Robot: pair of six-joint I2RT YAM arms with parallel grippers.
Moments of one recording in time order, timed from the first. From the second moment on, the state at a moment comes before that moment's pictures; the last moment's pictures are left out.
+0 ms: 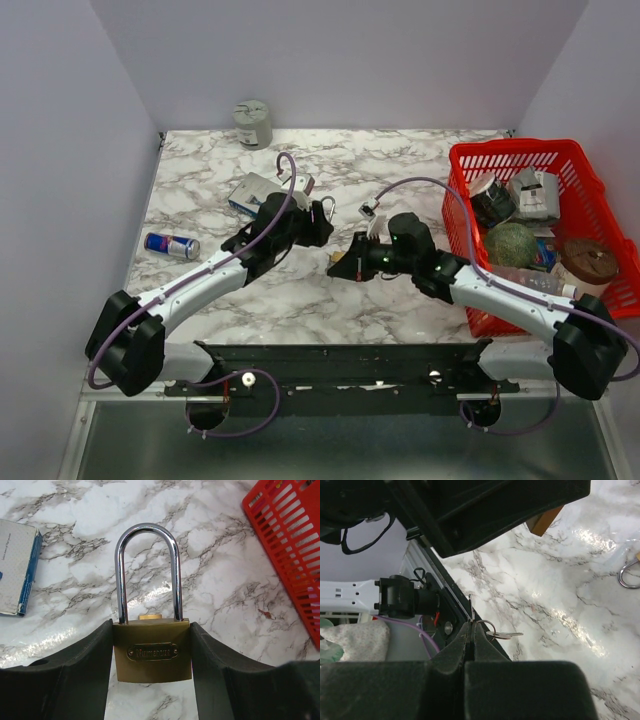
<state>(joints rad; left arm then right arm) -0.67 1.31 0.85 0.03 -0.01 -0.42 0.78 1.21 0.74 0.07 -0.41 0.69</state>
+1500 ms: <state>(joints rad) -0.67 1.28 0.84 0.05 -0.03 -0.42 0.67 1.55 0.84 0.29 -0.62 0.80</state>
